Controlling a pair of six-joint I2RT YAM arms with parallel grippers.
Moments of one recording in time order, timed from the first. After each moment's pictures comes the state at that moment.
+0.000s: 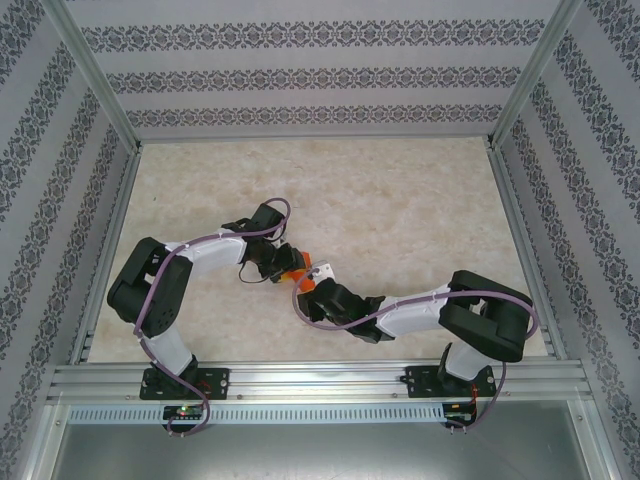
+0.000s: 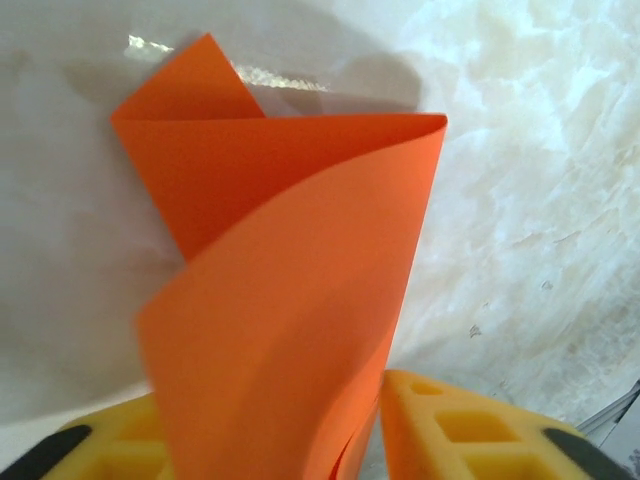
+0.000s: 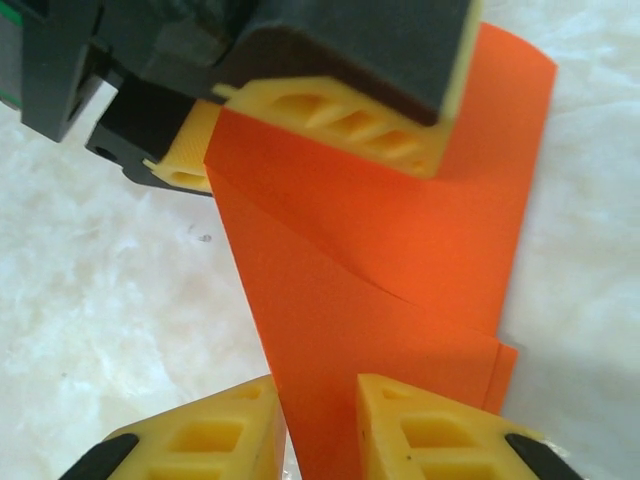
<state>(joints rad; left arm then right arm) -0.53 1.73 0.97 -0.43 0.46 -0.91 1.13 1.60 0.56 0.35 0.25 0.58</state>
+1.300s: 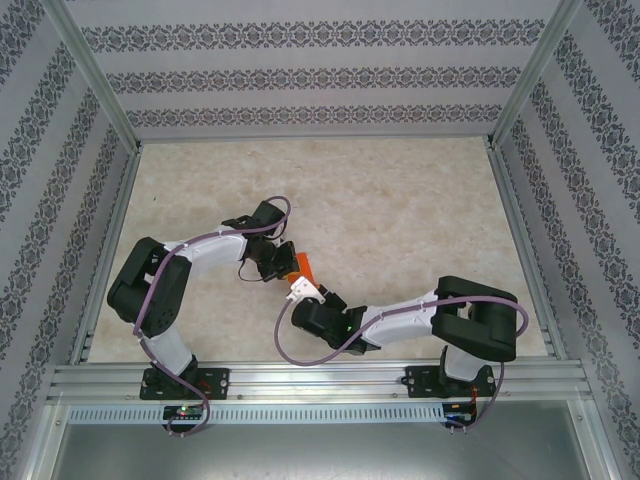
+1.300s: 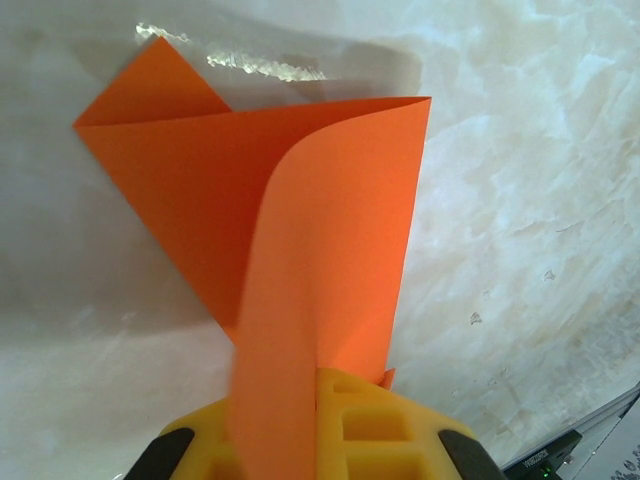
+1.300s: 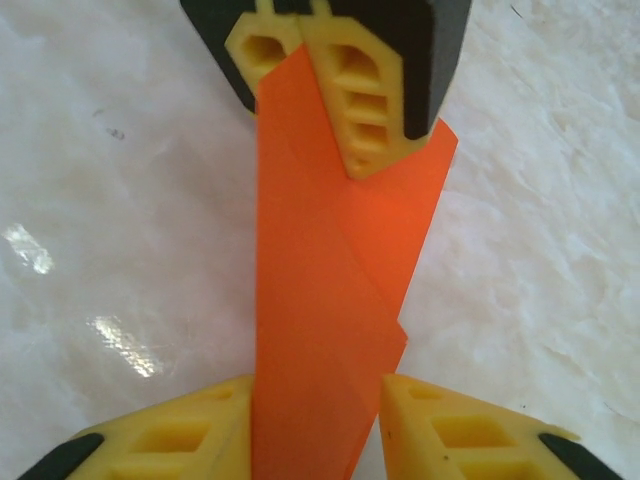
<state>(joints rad) -0.53 1.73 1.01 -0.50 0.46 -0.90 1.29 1.66 0.68 0.11 0.65 0.15</state>
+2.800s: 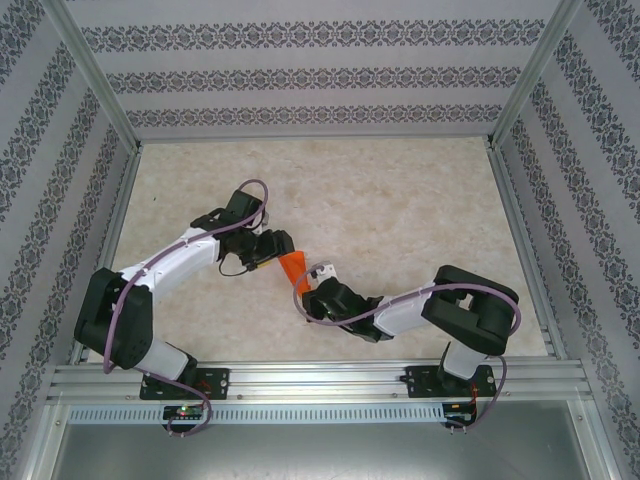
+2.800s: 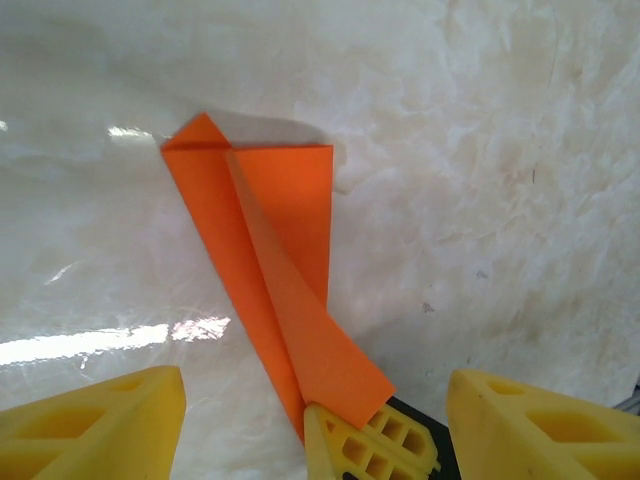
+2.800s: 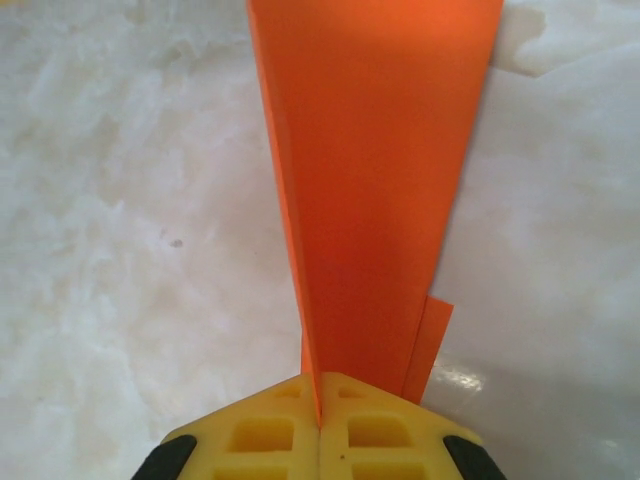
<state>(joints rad) -0.45 1.49 0.99 -0.57 0.39 -0.78 1.08 1.68 0.52 0.53 0.15 0.68</state>
